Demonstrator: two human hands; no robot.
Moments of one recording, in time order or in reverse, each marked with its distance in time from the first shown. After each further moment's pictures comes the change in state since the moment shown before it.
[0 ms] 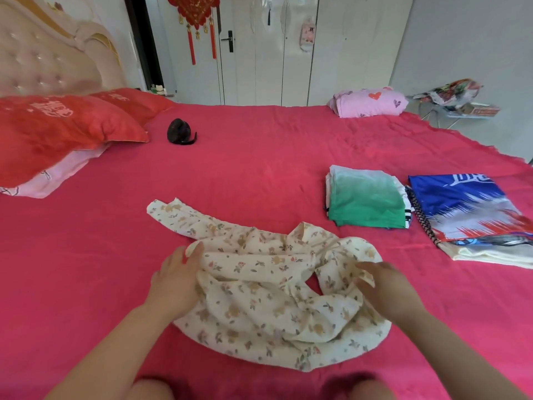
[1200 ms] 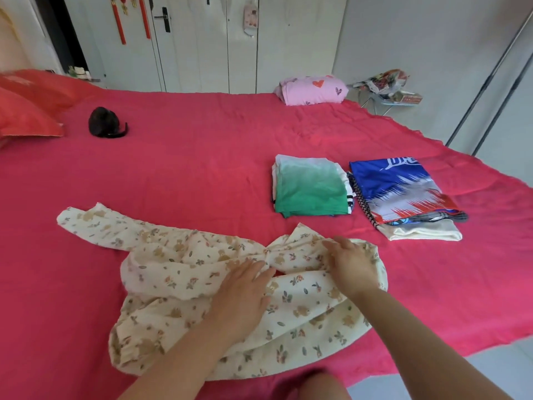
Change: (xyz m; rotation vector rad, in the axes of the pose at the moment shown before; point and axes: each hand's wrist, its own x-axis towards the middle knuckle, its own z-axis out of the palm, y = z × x) left_hand -0.001 0.170 0.049 -0.098 -0.035 0.614; right_hand 0.037 0.048 0.005 -0.135 0.127 0.097
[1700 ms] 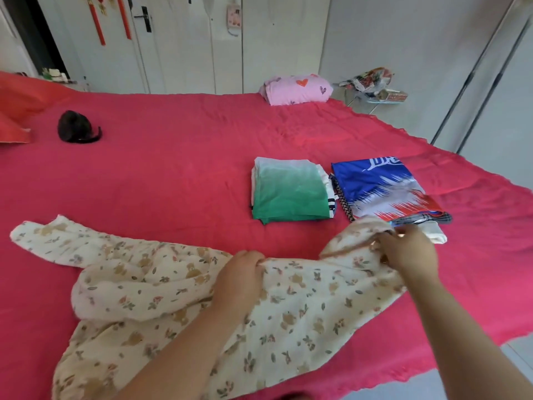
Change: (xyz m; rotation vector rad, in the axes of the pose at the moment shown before) left_hand 0.079 0.037 0.006 -0.264 0.231 -0.178; right_hand 0.023 0.087 -0.079 0.472 0.247 0.552
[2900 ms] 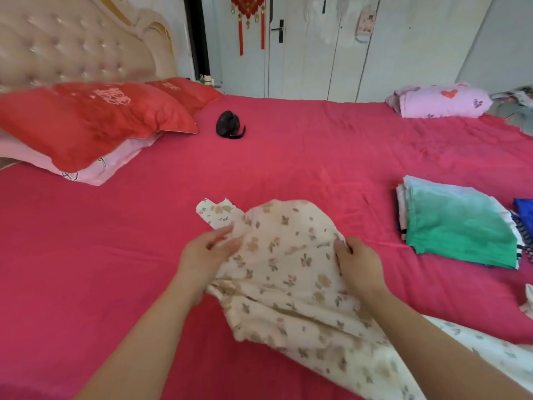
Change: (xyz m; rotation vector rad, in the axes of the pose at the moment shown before) left_hand -0.077 -0.226 -0.201 -0.663 0.403 -0.581; right_hand -0.172 -0.193 0.224 0.130 -0.428 -0.560
